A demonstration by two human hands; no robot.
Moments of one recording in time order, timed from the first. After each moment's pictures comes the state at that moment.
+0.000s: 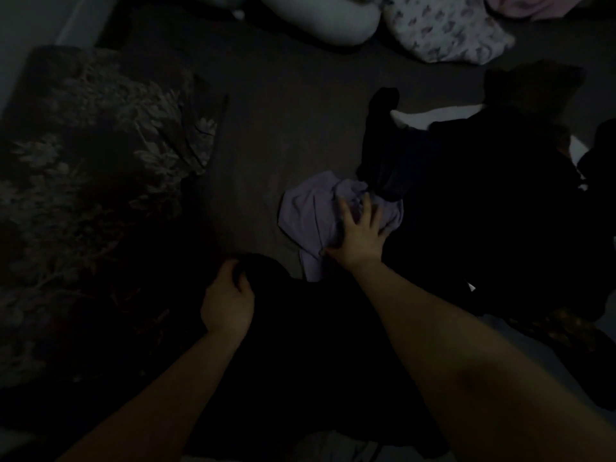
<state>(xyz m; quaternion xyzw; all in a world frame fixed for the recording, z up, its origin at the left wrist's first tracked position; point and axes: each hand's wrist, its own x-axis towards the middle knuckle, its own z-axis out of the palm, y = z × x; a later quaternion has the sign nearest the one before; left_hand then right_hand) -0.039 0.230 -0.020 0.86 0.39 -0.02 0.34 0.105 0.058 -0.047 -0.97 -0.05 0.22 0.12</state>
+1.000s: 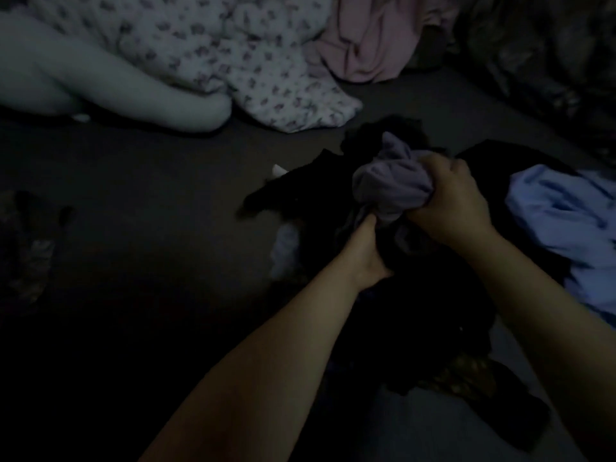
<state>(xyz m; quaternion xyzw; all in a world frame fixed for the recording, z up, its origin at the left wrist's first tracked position) 0.251 -0.108 0.051 0.29 0.13 -0.42 0.85 0.260 -0.224 0.125 -0.97 0.01 -0.08 0.22</state>
